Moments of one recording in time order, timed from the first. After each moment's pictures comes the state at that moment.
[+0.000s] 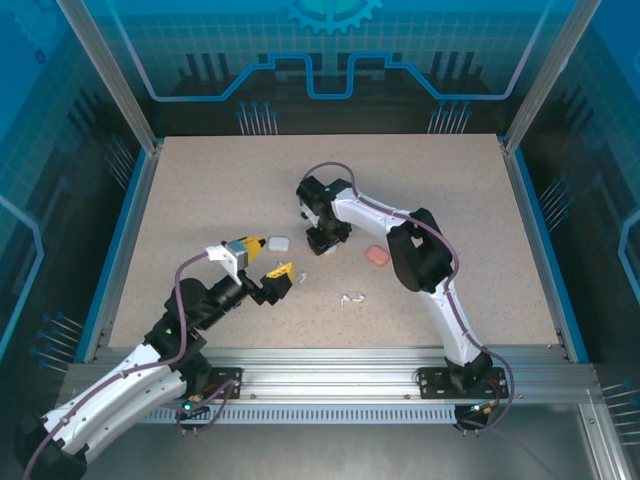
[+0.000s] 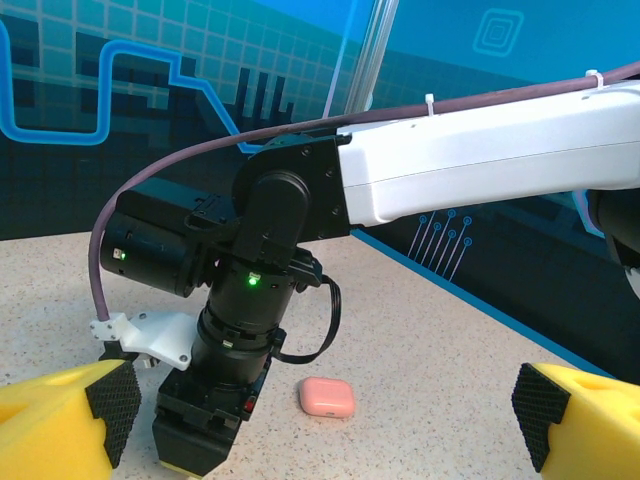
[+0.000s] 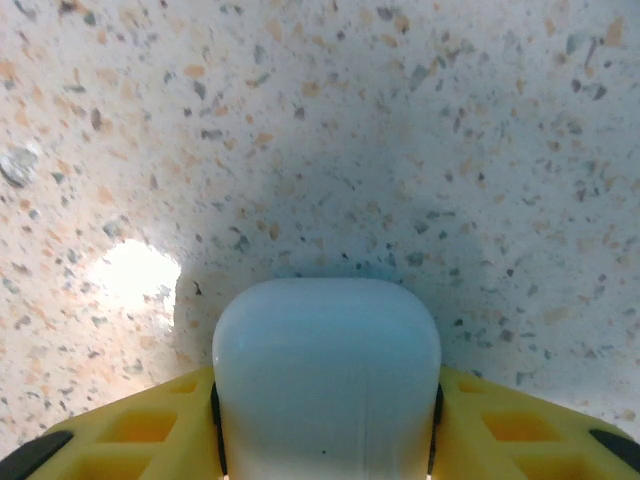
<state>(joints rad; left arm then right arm) -0.65 0.48 0.29 0.26 0.07 -0.27 0.68 2.32 1.91 -1.04 0.02 0.10</state>
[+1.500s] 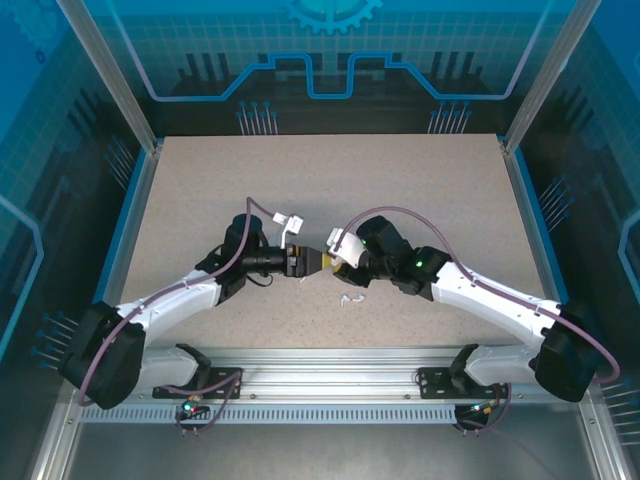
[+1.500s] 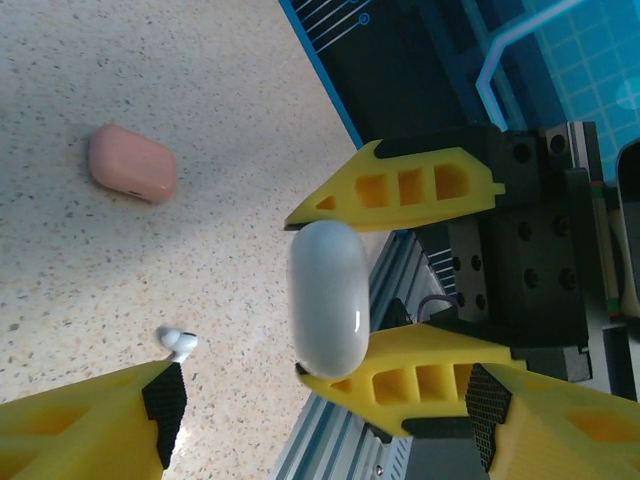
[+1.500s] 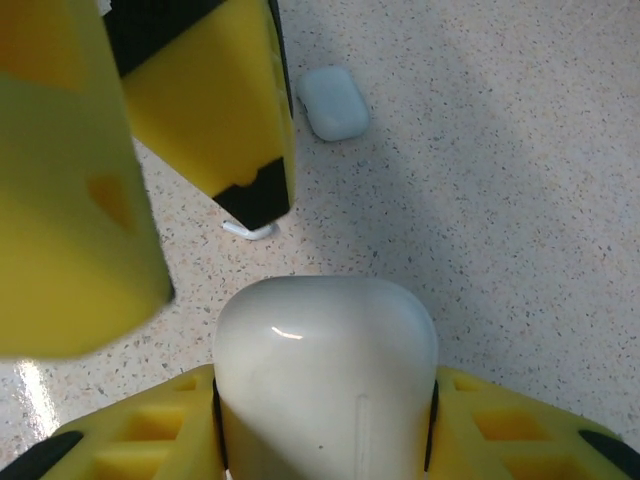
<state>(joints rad) -0.49 1.26 0.62 0.24 0.79 -0.69 0.82 1.26 0.92 -0.42 -0.01 -0.34</state>
